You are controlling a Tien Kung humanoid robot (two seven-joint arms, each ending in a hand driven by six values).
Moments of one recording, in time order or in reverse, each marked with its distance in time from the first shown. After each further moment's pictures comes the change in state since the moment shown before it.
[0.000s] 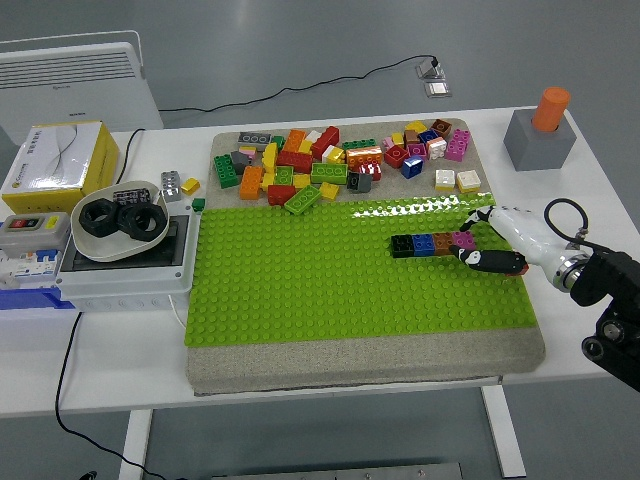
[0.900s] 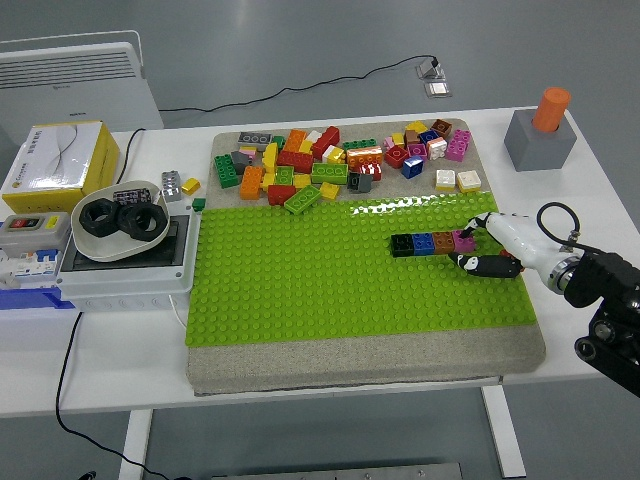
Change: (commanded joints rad) left arm -0.001 0.001 -0.009 0.000 0.006 -0.004 0.001; right arm 0.030 0.044 -0.040 -0.084 -0.042 0.074 -0.049
